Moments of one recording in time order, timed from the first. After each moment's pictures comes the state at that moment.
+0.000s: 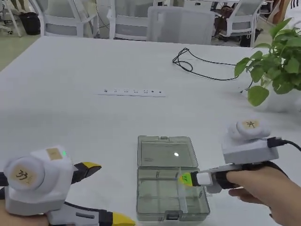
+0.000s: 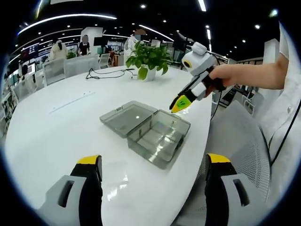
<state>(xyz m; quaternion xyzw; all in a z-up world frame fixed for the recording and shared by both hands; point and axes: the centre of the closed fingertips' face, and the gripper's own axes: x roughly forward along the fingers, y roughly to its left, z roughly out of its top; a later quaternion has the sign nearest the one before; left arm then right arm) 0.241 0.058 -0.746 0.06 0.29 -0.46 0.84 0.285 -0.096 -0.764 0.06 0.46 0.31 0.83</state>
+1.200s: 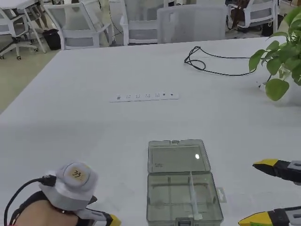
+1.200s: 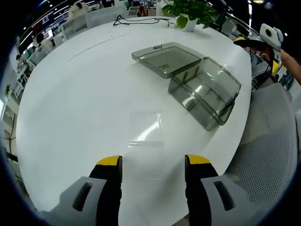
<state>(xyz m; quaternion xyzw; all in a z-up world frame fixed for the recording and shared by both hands) 0.258 0.115 -0.841 0.14 0.50 -0.30 0.80 0.235 -0.159 -0.724 -0.08 0.26 0.50 0.82</state>
